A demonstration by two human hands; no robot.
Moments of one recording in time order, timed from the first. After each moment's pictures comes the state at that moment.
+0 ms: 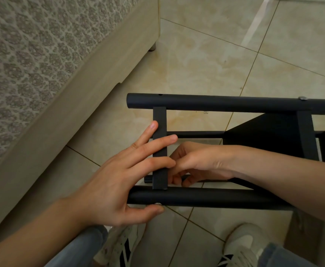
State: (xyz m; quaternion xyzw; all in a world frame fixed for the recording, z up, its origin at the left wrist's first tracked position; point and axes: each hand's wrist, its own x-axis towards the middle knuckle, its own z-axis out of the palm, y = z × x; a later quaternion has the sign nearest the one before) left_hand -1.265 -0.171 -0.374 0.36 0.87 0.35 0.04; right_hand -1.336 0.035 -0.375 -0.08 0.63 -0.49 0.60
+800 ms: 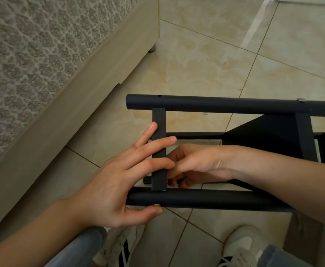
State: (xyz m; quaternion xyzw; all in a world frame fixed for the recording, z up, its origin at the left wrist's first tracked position) left_hand -1.265 -0.170 -0.372 0.36 0.87 0.35 0.04; right_hand -1.337 0.037 -0.385 -0.07 0.59 -0.51 0.62
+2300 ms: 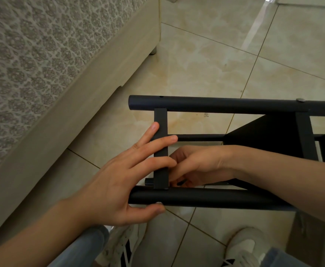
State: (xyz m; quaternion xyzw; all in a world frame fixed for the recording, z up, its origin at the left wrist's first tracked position) left_hand -1.269 -0.173 -0.375 0.35 0.87 0.35 0.03; right_hand -1.342 0.037 -0.382 -0.09 0.55 -0.52 0.65
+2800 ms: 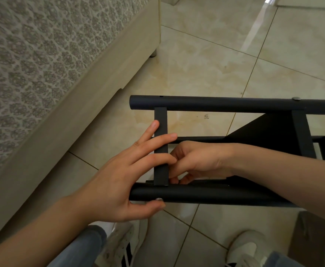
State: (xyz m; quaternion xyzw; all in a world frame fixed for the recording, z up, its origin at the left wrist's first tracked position) left_hand -1.277 -0.172 -0.374 0.35 0.87 0.36 0.04; right_hand -1.349 0.033 -0.379 -0.11 0.63 -0.49 0.59
